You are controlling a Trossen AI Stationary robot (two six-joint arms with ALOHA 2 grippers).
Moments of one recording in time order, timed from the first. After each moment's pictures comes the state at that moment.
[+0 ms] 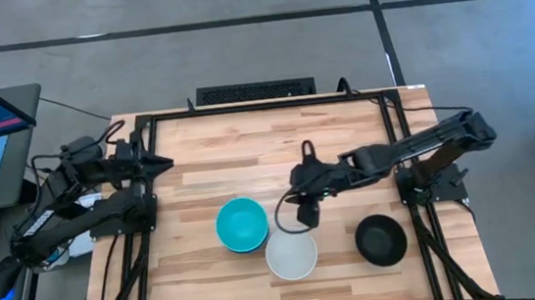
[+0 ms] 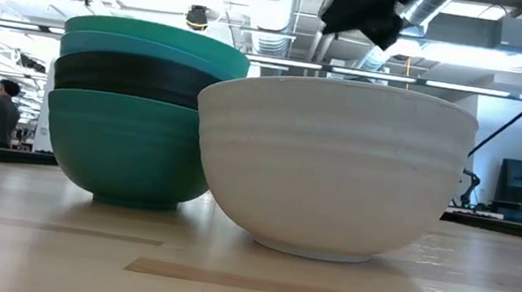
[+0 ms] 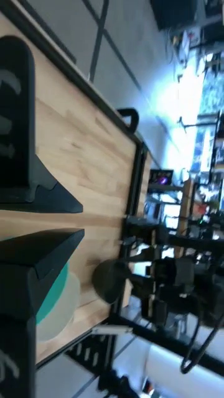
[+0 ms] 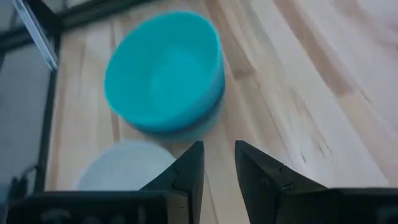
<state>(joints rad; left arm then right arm) 0.56 0.30 0.73 -0.60 0.42 -0.04 0.22 1.49 1.19 -0.48 0.14 0.39</state>
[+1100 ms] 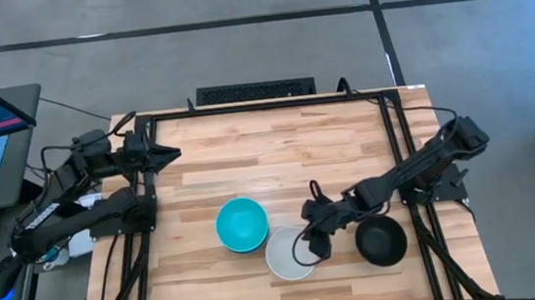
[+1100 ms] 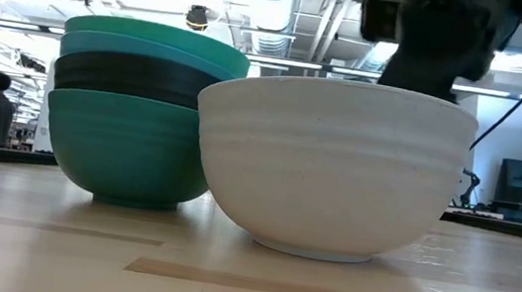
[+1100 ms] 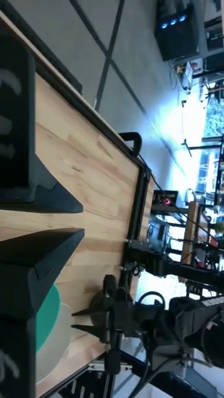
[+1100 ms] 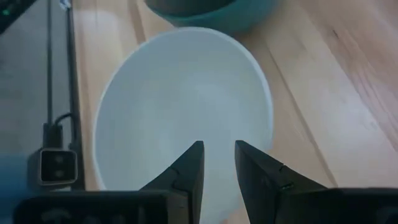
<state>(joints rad) 0.56 0.40 0.73 -0.54 0.33 -0.01 0.39 1.60 0.91 -0.15 0.04 0.74</state>
